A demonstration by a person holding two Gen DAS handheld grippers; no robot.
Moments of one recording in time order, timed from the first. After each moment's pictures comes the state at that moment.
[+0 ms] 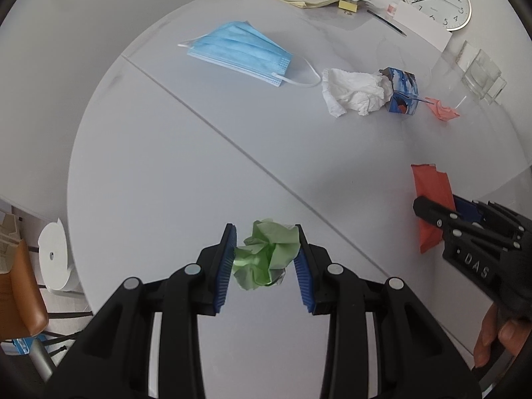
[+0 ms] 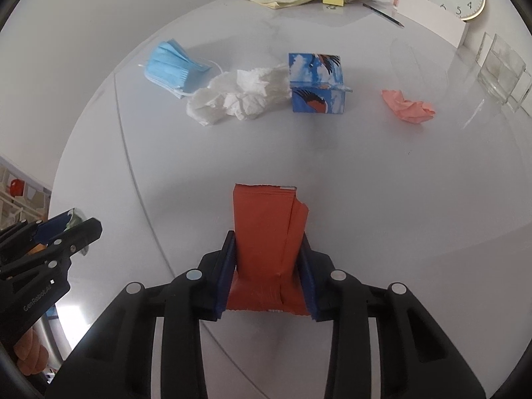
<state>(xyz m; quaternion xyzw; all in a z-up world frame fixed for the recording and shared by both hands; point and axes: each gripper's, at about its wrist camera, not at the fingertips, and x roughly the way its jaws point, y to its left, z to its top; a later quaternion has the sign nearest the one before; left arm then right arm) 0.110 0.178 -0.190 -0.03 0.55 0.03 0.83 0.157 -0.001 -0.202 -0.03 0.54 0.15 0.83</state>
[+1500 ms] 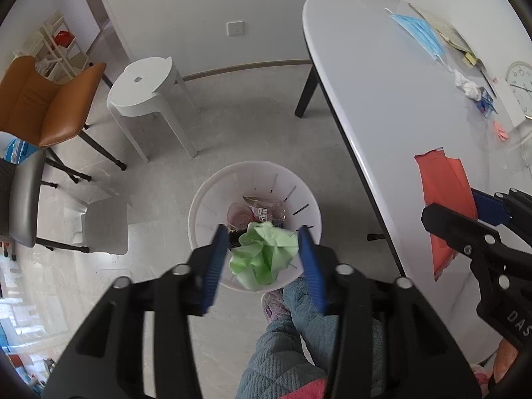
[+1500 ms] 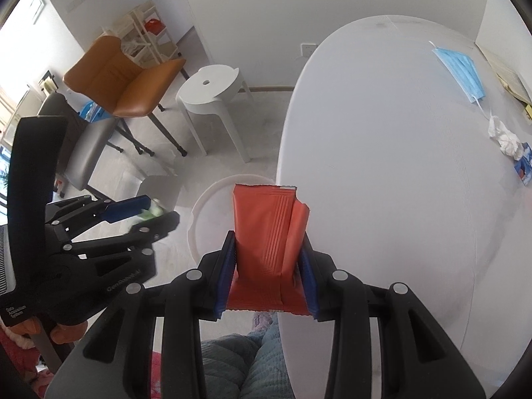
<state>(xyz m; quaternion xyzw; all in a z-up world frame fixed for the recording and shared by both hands) -0.182 0.261 -0.208 -0.22 0.55 0.26 0.76 -0.091 0.159 -0.168 -0.23 0.51 0.46 0.69</state>
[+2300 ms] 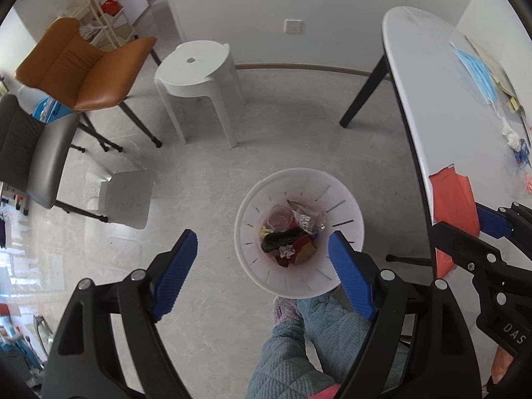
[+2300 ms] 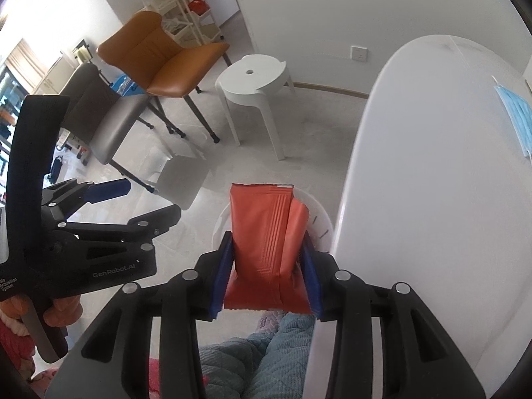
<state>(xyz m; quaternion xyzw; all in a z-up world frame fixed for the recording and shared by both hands) -0.225 0.318 -0.201 -0.26 0.54 0.35 0.72 -0.101 0.208 -0.175 -0.26 0.50 0.53 0.63</state>
